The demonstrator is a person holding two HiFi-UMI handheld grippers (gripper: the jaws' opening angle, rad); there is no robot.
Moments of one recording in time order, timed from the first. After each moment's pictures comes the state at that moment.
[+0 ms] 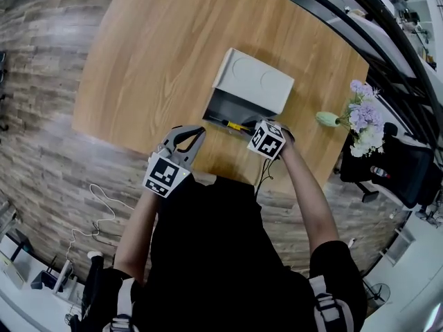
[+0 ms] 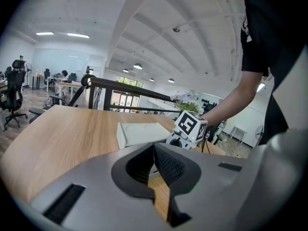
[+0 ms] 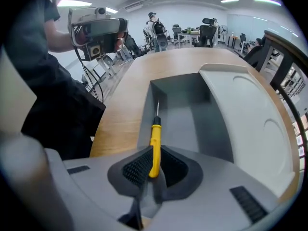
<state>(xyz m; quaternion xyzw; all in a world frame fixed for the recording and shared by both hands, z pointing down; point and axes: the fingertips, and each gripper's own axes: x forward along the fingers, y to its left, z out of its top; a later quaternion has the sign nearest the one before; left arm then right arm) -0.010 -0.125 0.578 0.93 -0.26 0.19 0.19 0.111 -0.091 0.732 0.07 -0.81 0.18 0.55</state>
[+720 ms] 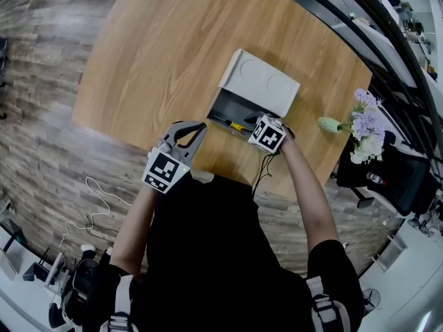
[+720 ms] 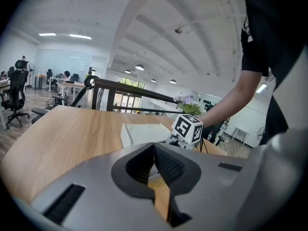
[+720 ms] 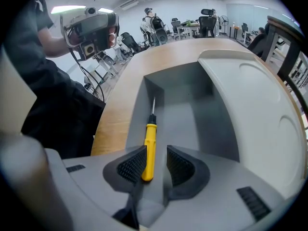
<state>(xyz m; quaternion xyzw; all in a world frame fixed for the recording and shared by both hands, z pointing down) -0.021 -0.136 0.577 0.92 -0.27 0.19 0.19 0.109 -0.099 0.748 0.04 -0.80 0.21 0.56</state>
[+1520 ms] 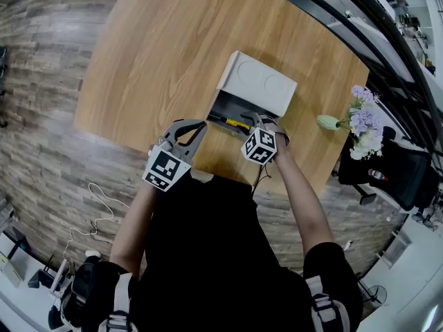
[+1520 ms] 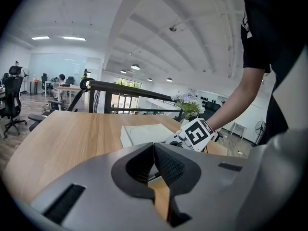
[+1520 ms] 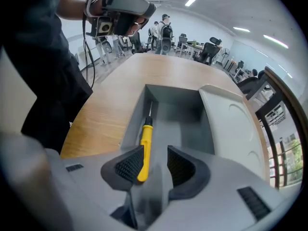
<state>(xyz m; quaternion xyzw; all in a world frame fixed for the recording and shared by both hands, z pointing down) -0.020 -0.143 0.573 0.93 -0.25 0.20 0.17 0.093 -0.119 0.736 0.13 -0.81 0.04 0.57</state>
